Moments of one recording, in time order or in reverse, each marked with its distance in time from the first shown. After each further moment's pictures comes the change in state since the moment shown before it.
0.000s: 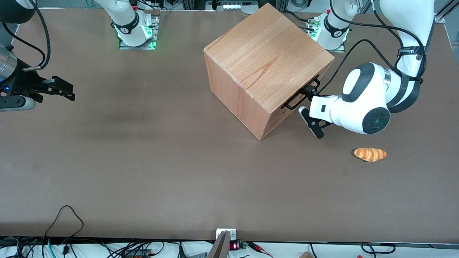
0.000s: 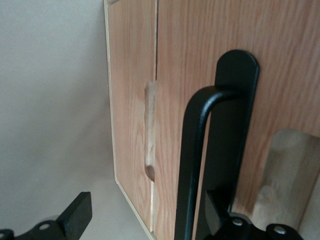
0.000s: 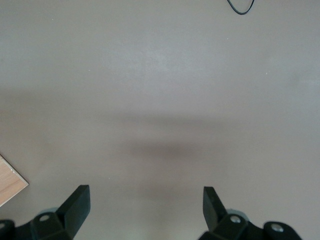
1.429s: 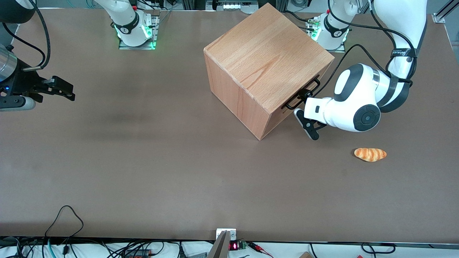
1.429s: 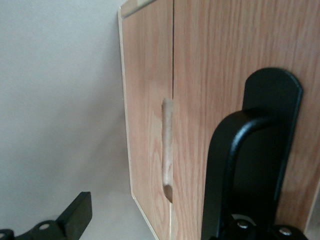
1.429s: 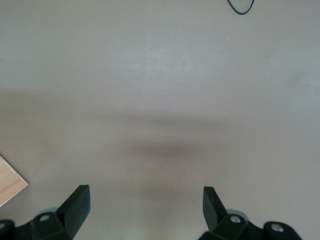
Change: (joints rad) arm -0.022 -0.003 0.004 -0.055 0.031 0.125 0.019
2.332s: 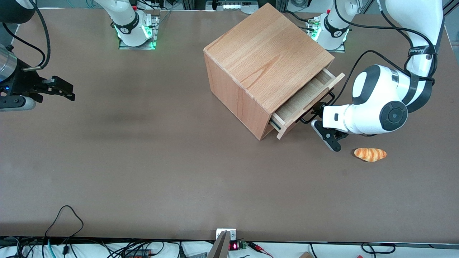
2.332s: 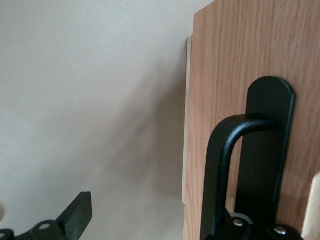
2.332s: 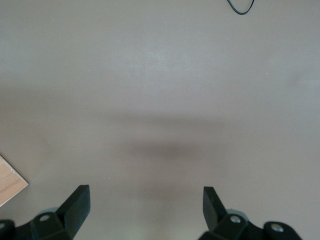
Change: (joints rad) arm 0.058 -0.009 0.014 0.029 0.089 0.116 0.004
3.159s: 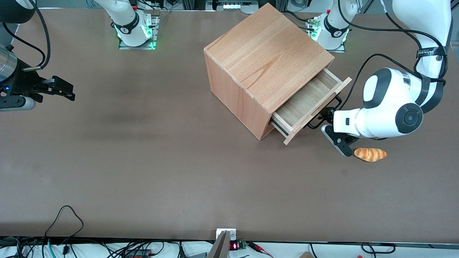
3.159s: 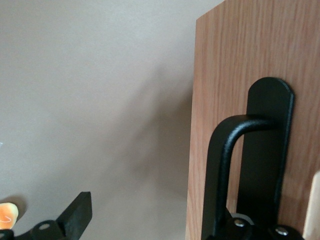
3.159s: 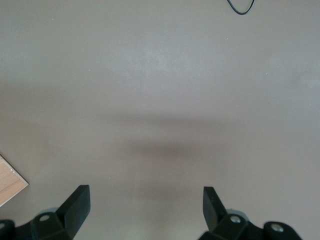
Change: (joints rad) arm 0.051 0.015 -0.001 0.020 0.000 0.025 0.018
